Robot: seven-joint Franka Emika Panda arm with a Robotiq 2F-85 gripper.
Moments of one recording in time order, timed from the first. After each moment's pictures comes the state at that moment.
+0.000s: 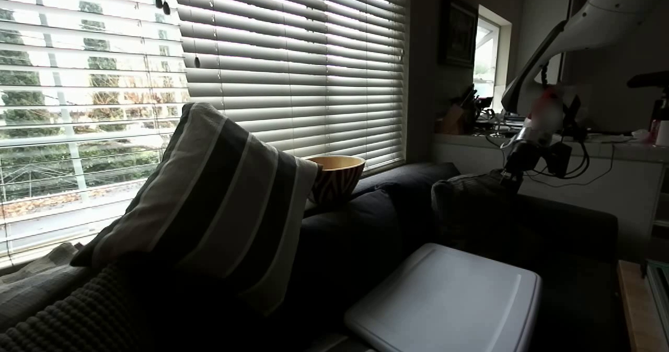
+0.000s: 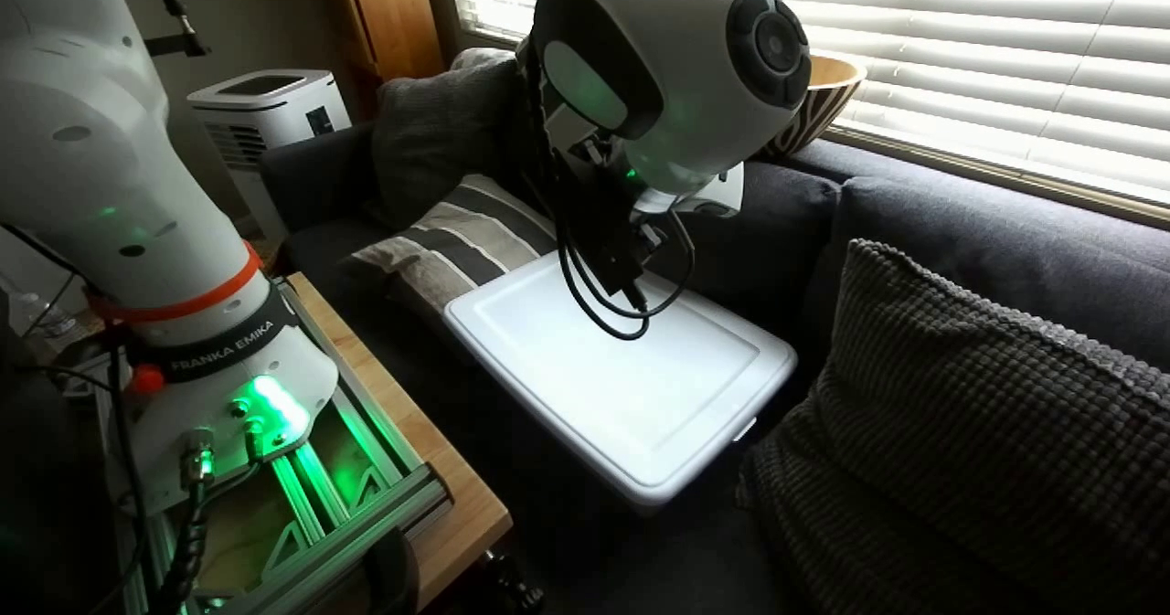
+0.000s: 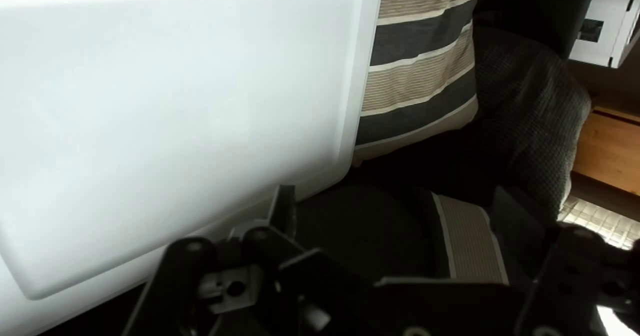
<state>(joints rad) -0.18 0.15 -0.57 -2.39 0.79 1.90 -1.28</state>
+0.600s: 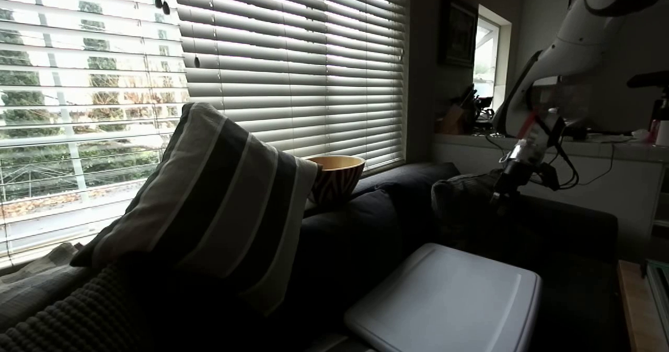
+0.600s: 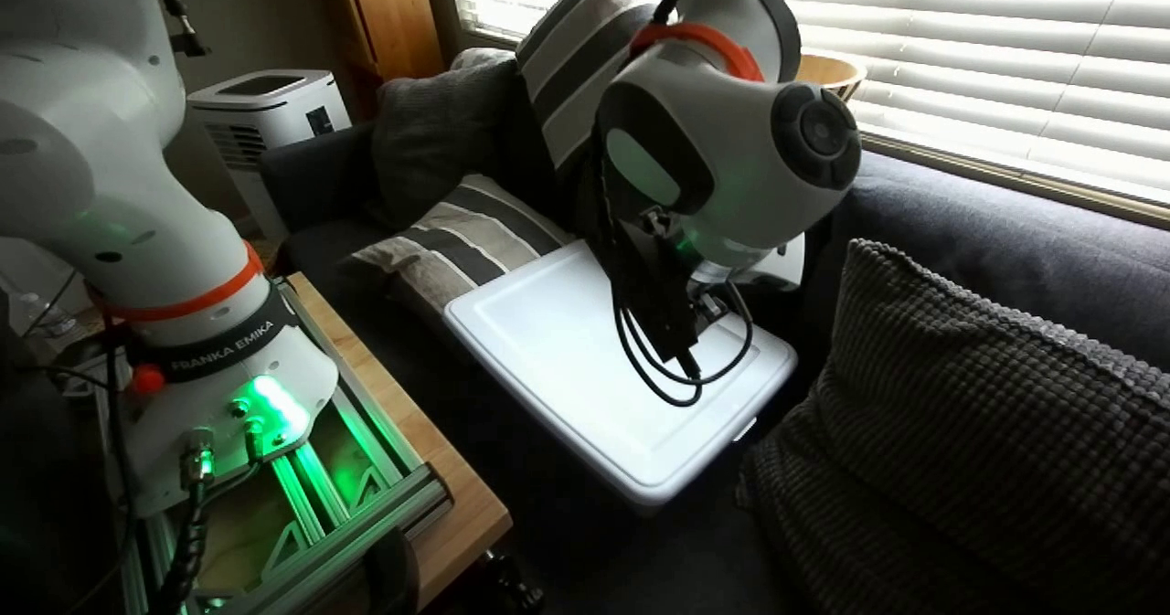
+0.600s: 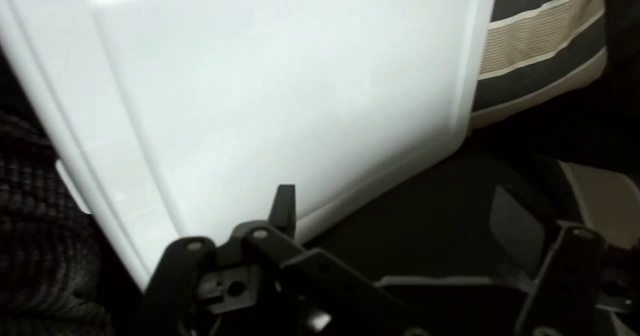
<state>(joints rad) -0.39 0.39 -0.39 -2.24 0.88 2.10 -1.28</state>
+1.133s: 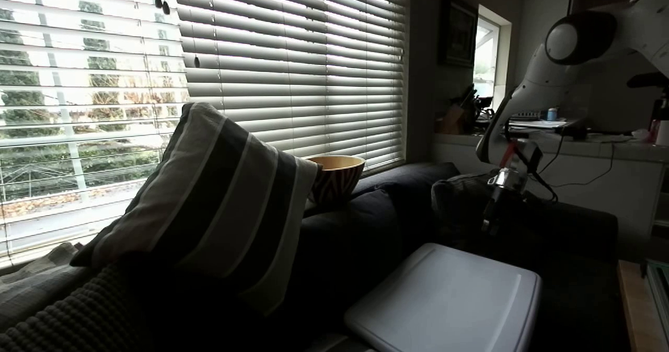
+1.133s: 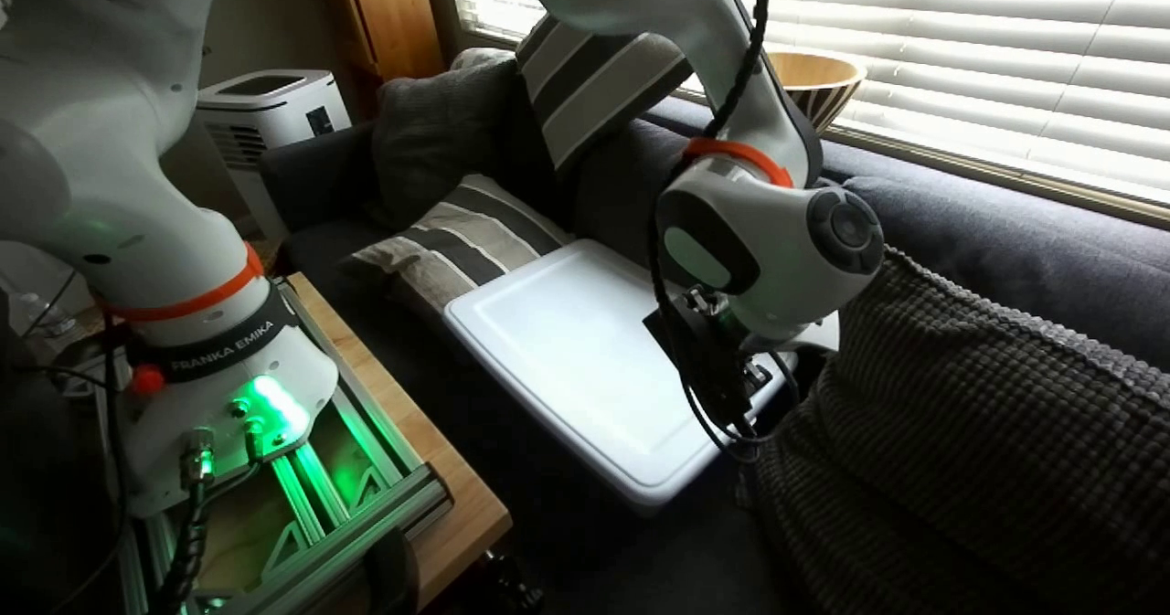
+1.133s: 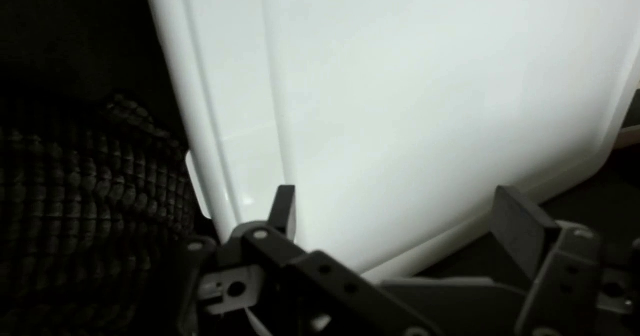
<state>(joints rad) -0.50 0.71 -0.25 -2.00 0.89 2.29 -1.31</state>
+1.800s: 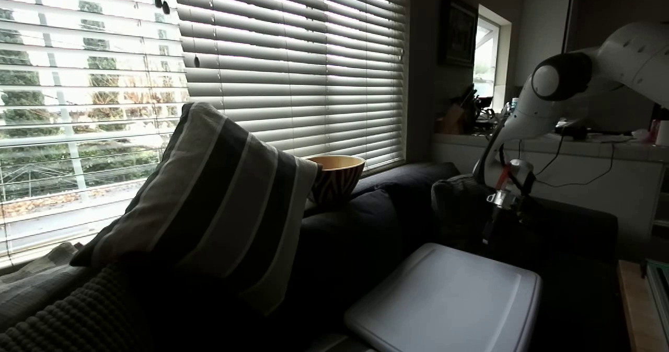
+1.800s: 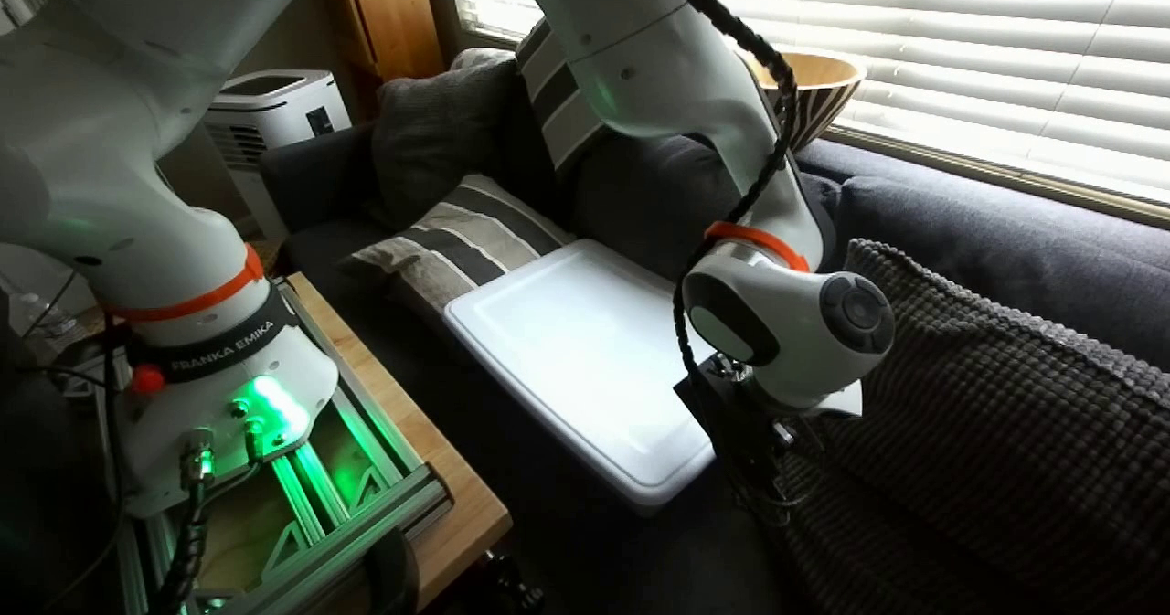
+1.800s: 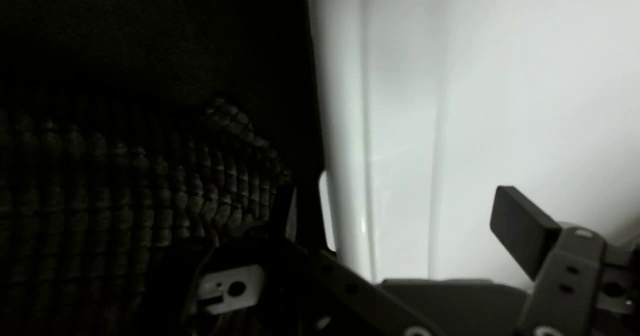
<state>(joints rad) -0.58 0.97 -0.19 -1.78 0.88 2.42 -1.32</state>
